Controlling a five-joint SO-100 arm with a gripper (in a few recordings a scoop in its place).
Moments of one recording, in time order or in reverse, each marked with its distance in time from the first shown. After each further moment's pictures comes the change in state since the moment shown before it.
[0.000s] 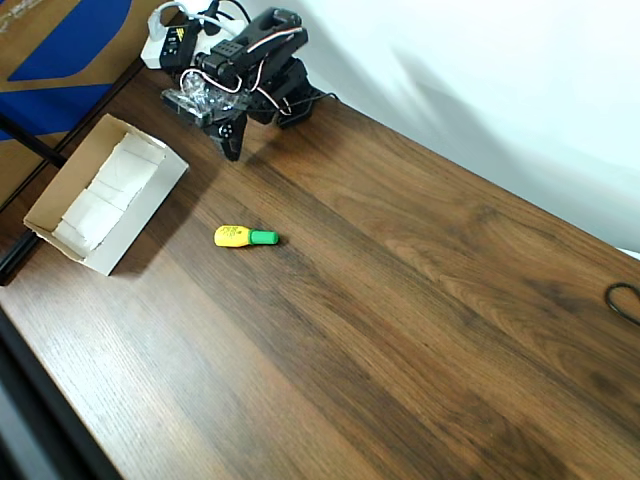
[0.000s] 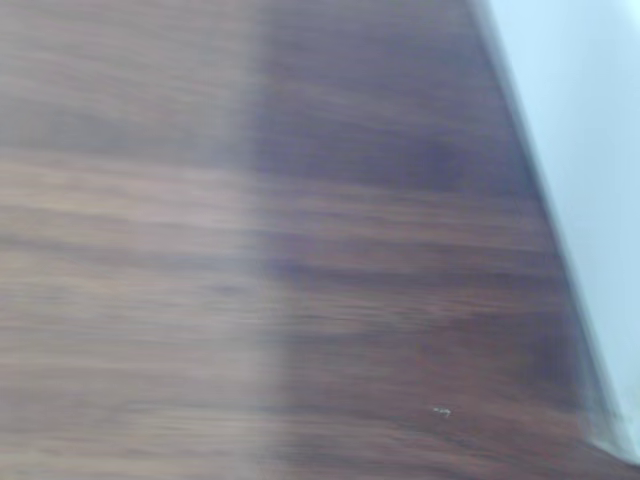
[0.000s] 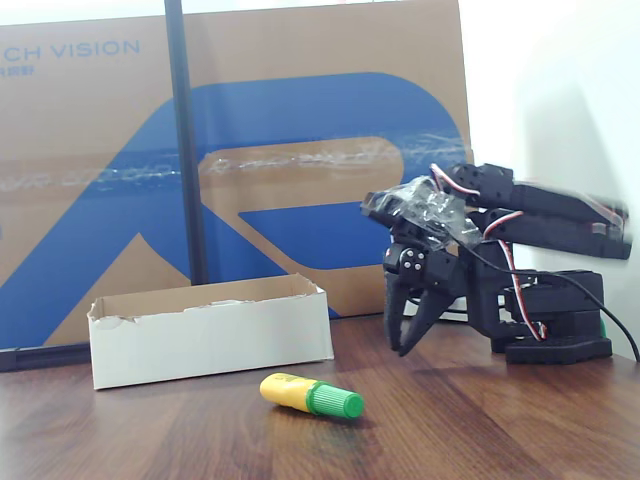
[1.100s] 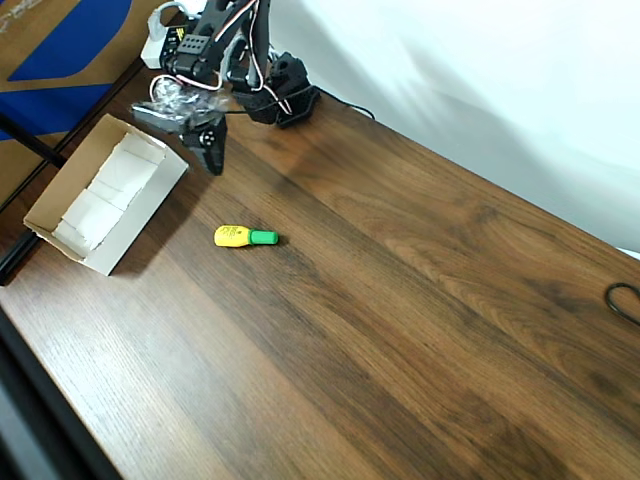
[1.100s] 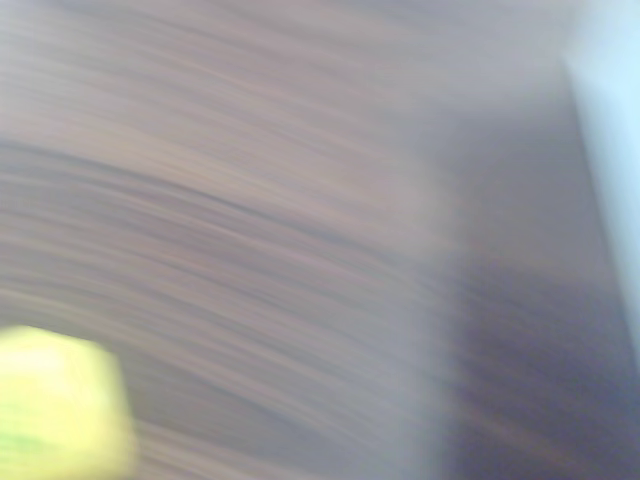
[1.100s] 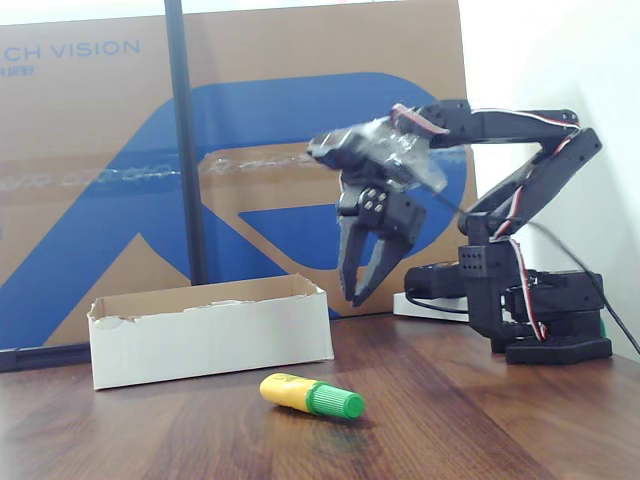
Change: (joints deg) arm -16.9 -43.6 -30.4 -18.3 4.4
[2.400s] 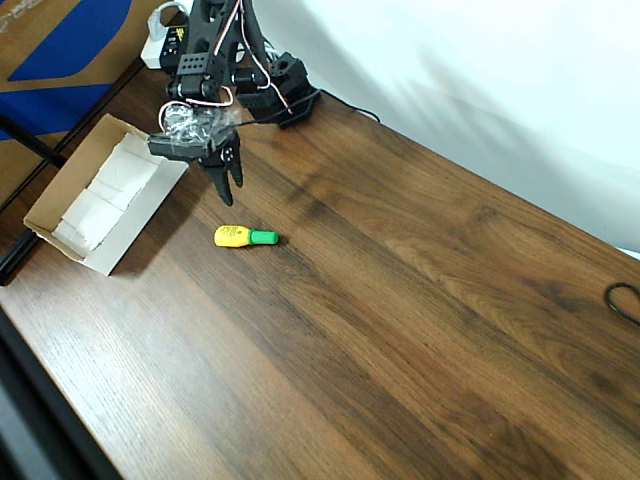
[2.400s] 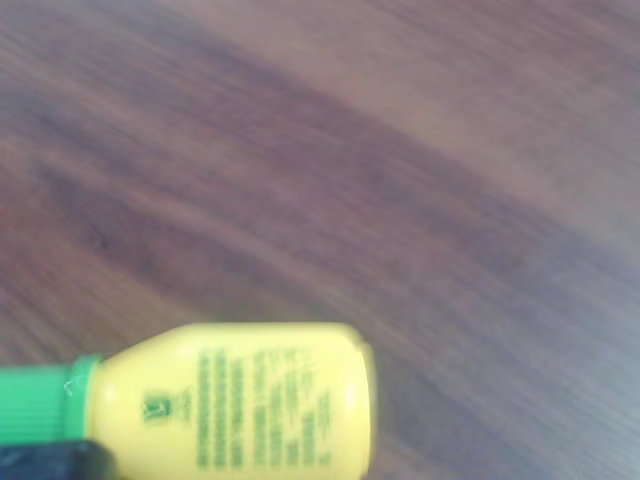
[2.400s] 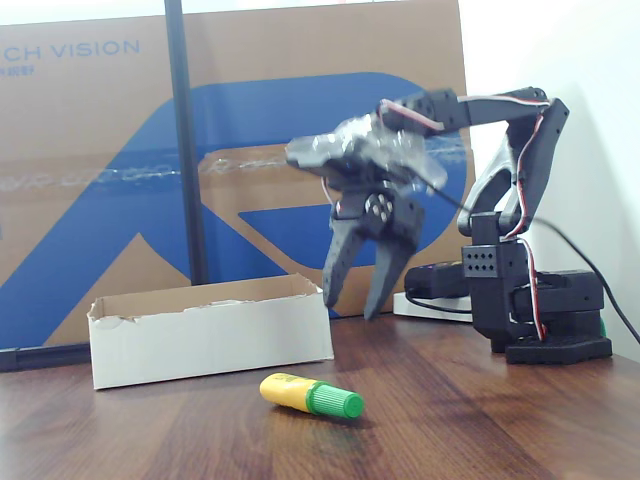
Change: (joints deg) arm -10.5 -19.4 -13.2 3.5 -0.8
